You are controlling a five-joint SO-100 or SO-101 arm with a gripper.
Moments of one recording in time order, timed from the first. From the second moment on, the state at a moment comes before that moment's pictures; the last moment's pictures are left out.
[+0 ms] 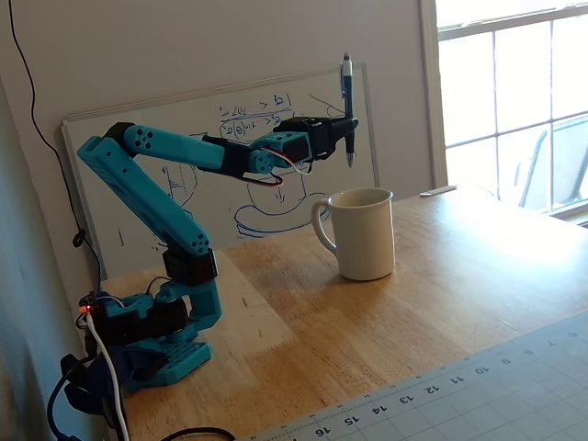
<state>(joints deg) -13.0 121.0 148.7 -32.0 82.1</state>
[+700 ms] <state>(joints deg) -7.1 118.7 156.3 -32.0 79.8</state>
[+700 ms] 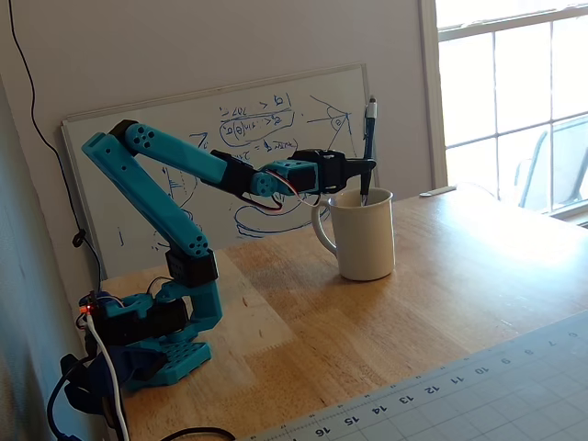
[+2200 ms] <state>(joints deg) -7.1 156.4 156.6 25.0 25.9</state>
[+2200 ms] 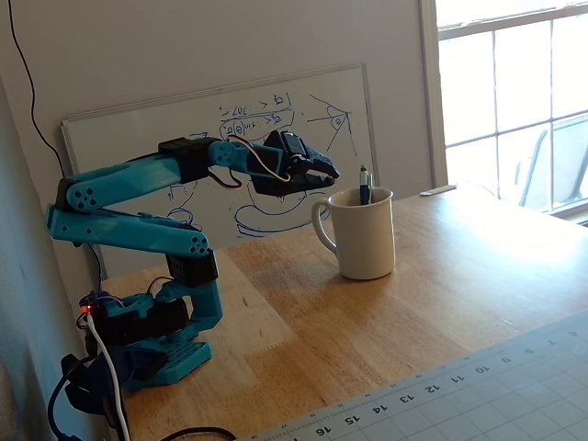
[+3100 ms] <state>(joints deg) 3.3 187.6 180.8 59.6 -6.9</state>
